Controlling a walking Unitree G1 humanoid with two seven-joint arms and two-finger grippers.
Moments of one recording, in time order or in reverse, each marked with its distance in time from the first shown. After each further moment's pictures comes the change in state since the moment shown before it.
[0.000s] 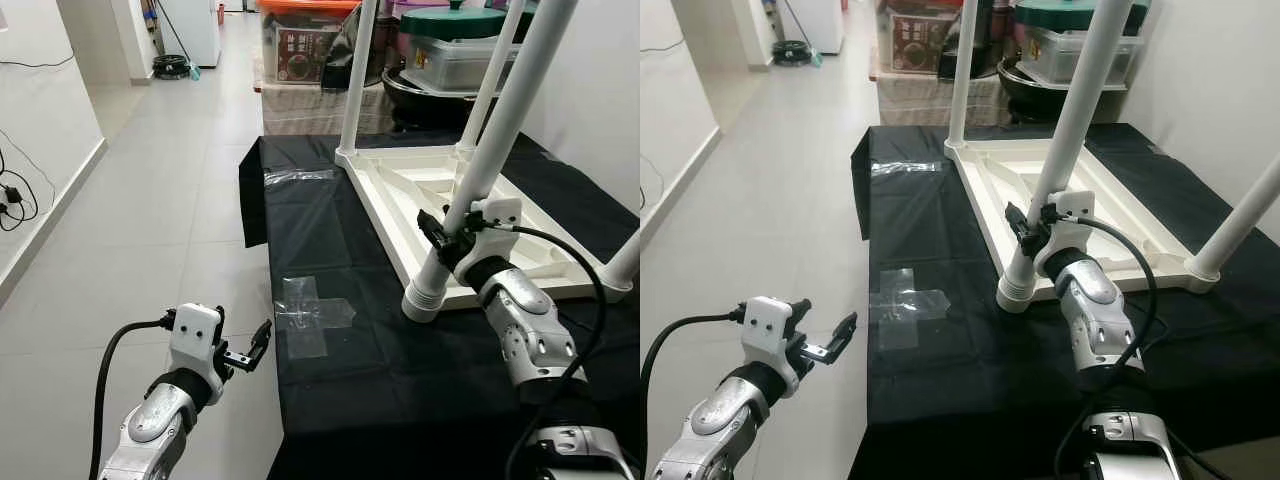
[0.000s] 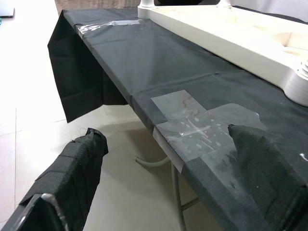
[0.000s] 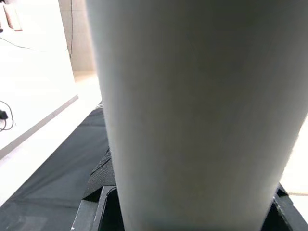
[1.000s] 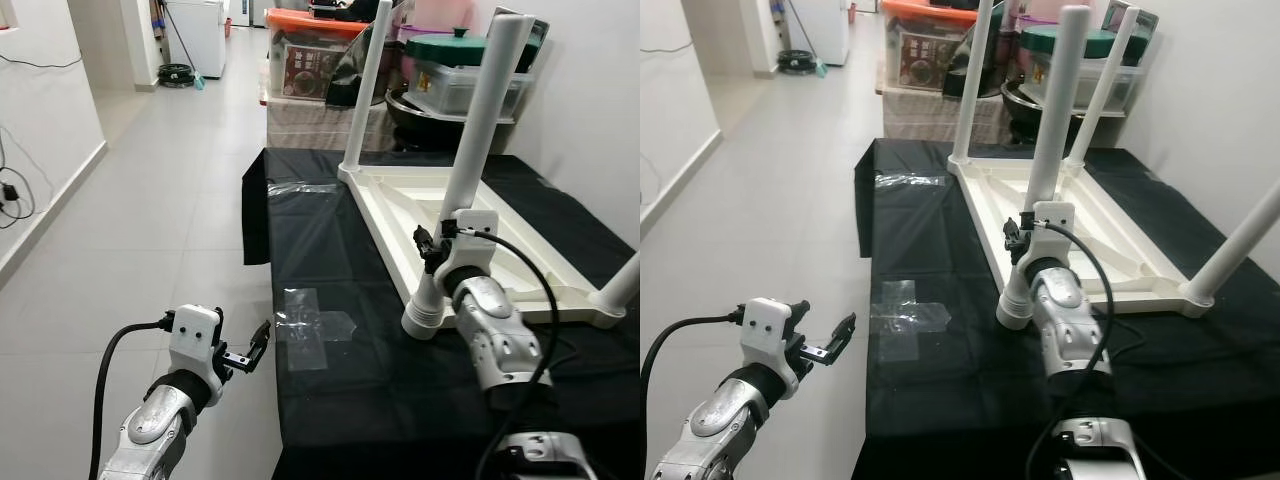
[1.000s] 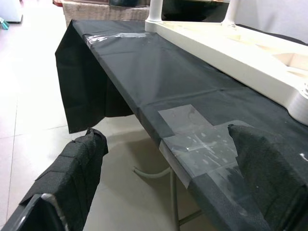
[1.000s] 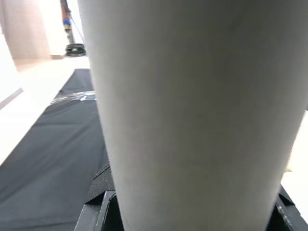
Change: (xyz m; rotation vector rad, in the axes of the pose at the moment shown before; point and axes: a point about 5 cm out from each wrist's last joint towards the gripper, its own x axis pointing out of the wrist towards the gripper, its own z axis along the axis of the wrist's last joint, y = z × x) left arm 0.000 -0.001 -0.002 -0.008 0.001 0.009; right arm 0.000 0.015 -0.028 0.048 0.149 -0.320
